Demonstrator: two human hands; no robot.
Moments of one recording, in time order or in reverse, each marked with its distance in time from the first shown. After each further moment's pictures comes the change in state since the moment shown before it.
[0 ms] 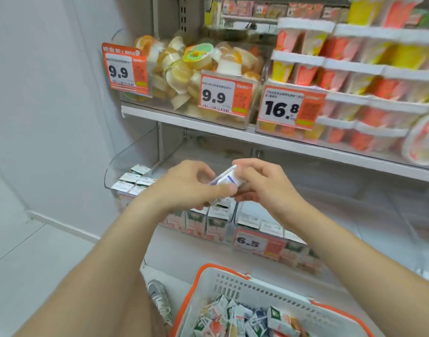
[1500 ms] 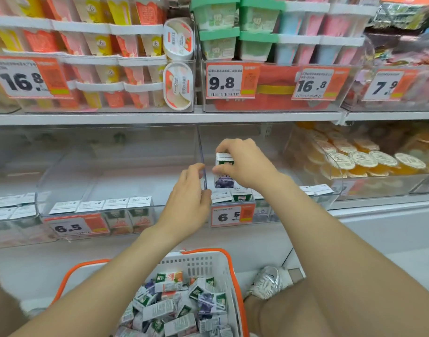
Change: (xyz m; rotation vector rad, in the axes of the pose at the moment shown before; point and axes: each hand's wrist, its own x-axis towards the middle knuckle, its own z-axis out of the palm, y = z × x) left_hand -0.014 0.115 0.348 0.226 -0.039 0.544; right_hand -0.150 0.060 -0.307 -1.028 0.347 0.042
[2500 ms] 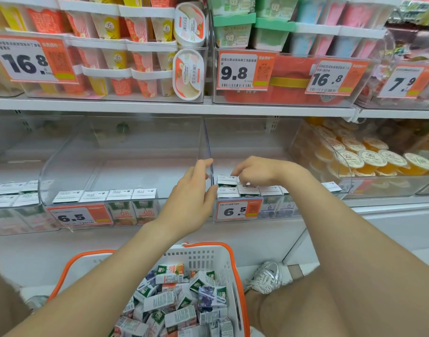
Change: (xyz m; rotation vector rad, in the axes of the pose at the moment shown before) left_hand -0.004 -0.014 0.002 -0.022 0.008 0.078; right_hand 0.003 0.021 -0.002 -0.001 -0.553 0.209
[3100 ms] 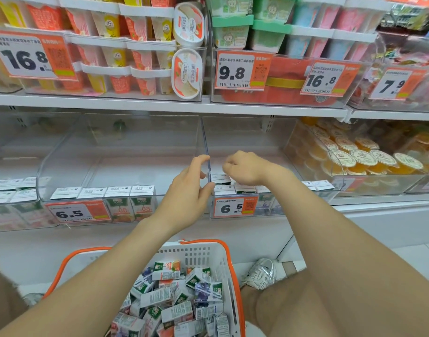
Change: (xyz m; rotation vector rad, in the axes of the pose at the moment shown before) left_hand 0.003 -0.009 0.000 -0.060 -0.001 0.014; right_hand 0.003 -0.017 0.013 0.011 0.177 -0.008
